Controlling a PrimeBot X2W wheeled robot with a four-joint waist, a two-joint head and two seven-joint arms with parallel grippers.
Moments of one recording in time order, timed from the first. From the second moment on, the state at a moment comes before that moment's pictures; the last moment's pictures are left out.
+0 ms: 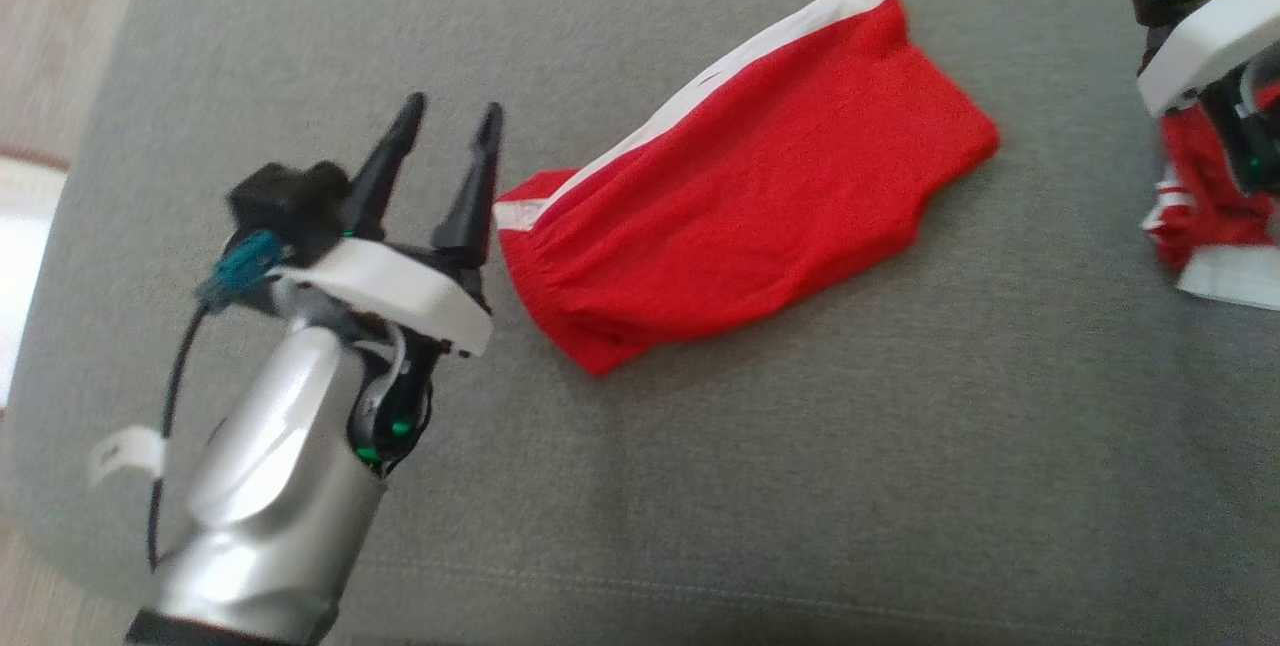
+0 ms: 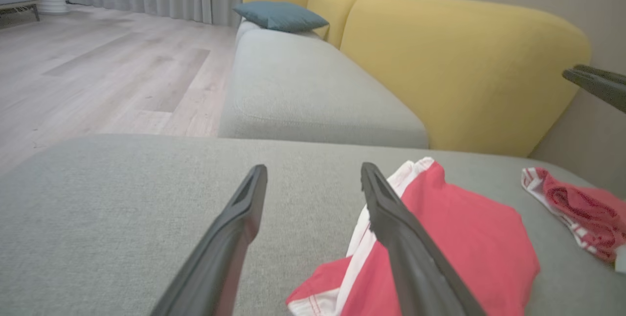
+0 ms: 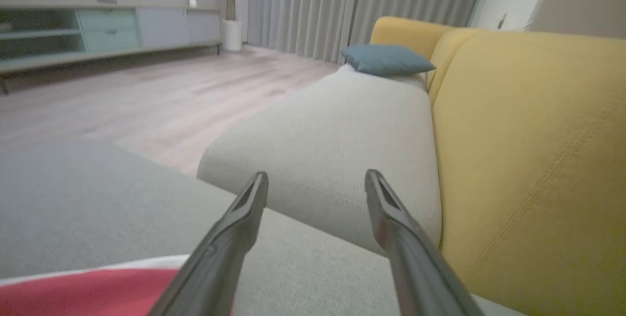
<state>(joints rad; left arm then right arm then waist) -0.55 0.17 -0.49 0.43 -0.52 -0.03 -0.25 -1.10 -0.53 0.86 0.93 0.70 0.13 -0.25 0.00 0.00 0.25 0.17</state>
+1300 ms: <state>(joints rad) -0.03 0.05 -0.12 0.12 -0.26 -0.03 -0.25 -0.13 -0.08 0.04 0.33 0.22 0.13 -0.22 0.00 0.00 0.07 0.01</state>
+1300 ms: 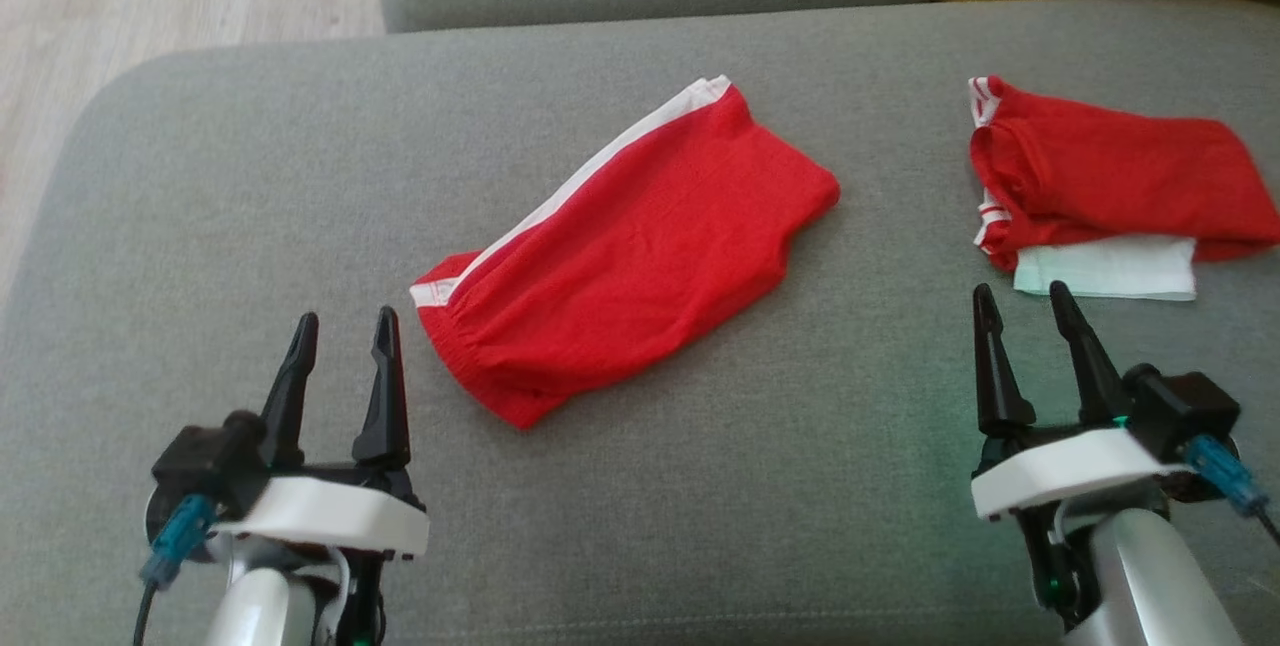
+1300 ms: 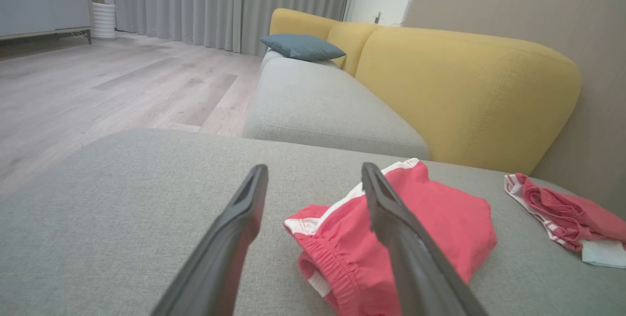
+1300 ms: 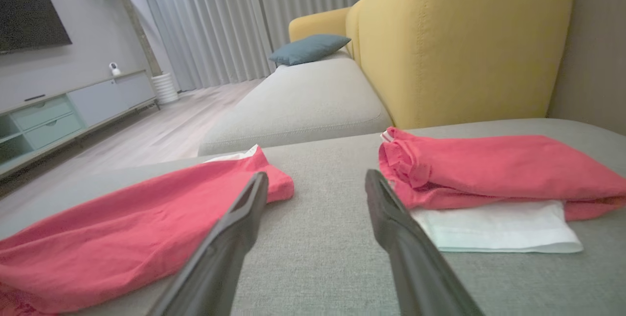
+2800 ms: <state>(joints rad) -0.16 0.04 -0.31 0.15 -0.35 0.03 -0.25 -0.74 -0.08 -0.26 0.87 0.63 0.13 0.34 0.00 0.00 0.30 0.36</state>
